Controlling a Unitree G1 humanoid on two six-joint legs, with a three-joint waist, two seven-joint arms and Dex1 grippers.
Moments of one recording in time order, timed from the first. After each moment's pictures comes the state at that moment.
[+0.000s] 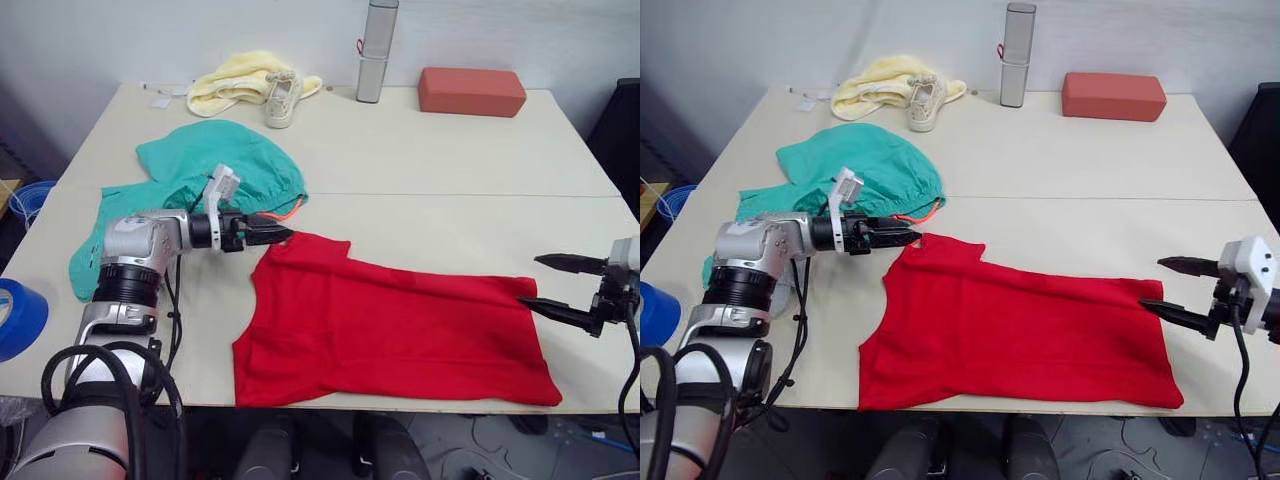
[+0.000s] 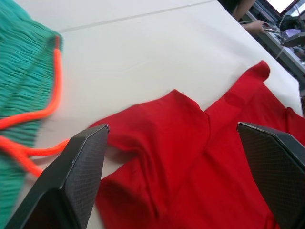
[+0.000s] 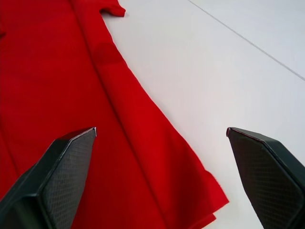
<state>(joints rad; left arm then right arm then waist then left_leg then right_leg) -0.94 0.51 -0.02 0.62 -0.35 0.87 -1.05 -0.15 -1.03 -0.31 0.34 0.52 0.08 1.35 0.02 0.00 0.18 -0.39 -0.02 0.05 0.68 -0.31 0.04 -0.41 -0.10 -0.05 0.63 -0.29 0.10</state>
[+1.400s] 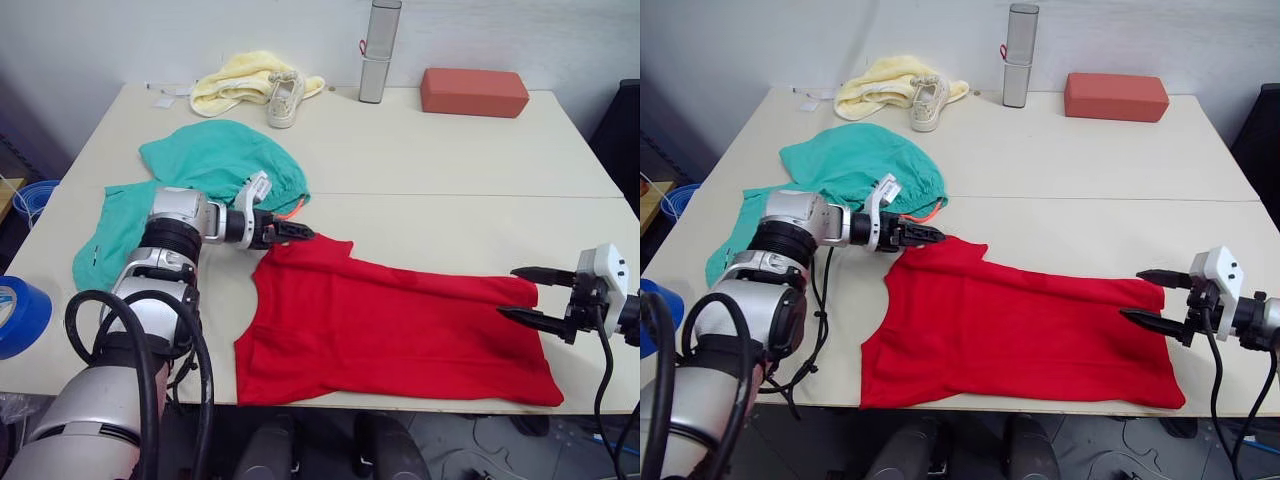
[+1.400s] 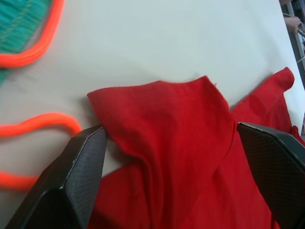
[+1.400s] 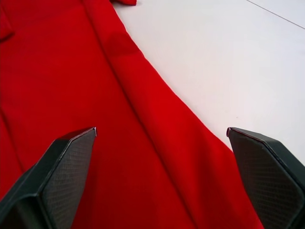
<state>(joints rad) -1.24 0.36 -0.01 1.10 -0.21 0.98 -0.95 -0.16 -0.97 -0.28 0.31 0.48 0.14 1.34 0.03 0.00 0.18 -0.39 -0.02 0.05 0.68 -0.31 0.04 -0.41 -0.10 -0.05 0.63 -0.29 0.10</state>
